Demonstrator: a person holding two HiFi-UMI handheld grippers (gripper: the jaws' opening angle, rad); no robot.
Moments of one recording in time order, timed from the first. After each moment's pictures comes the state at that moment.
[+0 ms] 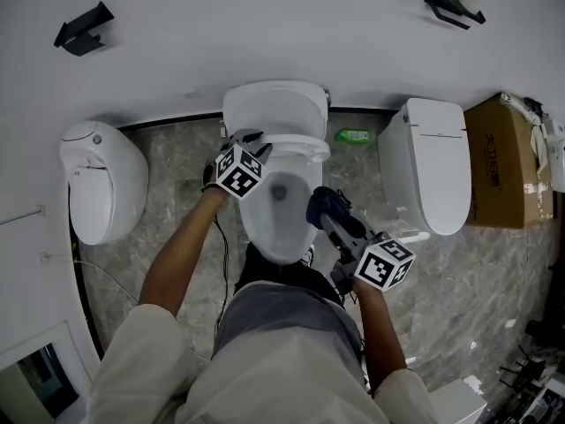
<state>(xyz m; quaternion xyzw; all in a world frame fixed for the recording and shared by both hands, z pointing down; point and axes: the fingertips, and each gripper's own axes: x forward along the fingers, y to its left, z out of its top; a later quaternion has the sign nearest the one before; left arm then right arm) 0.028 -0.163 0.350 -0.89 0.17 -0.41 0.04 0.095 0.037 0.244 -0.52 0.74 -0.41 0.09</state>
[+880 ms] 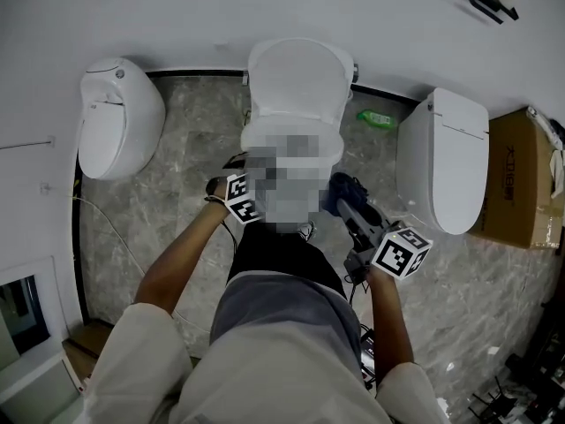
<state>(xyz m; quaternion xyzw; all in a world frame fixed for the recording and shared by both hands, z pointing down) -0.023 0.040 0.409 -0.86 0.12 -0.49 0.10 0.104 0.131 0.271 -0.45 0.77 -0.45 0.07</state>
